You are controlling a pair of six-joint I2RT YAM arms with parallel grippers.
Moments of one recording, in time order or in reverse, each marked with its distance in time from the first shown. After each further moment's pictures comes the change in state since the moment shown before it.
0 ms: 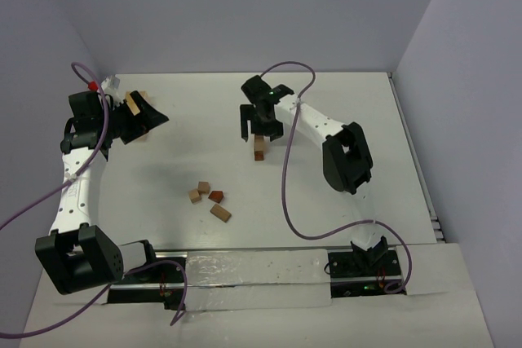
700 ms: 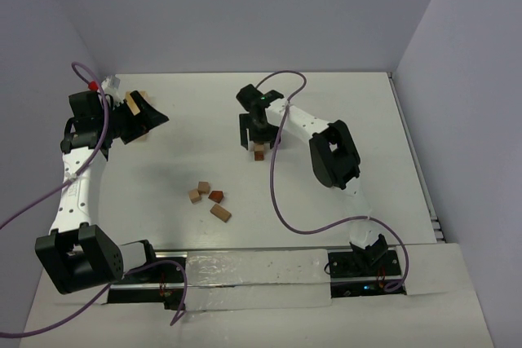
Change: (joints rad) left arm 0.000 0.003 0.000 0.000 0.000 0.000; right arm 0.012 0.137 0.065 -0.040 0.033 0.017
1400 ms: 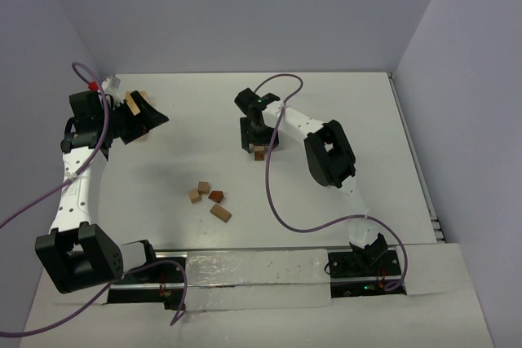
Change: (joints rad) left arm 0.000 0.003 0.000 0.000 0.000 0.000; right arm 0.004 0.053 0.017 -0.003 0.024 0.000
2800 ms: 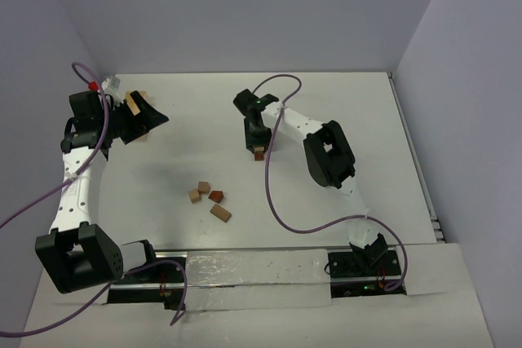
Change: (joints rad) left arm 0.000 0.000 0.000 0.000 0.000 0.000; right arm 0.010 0.000 -0.005 0.004 -0.001 -0.004
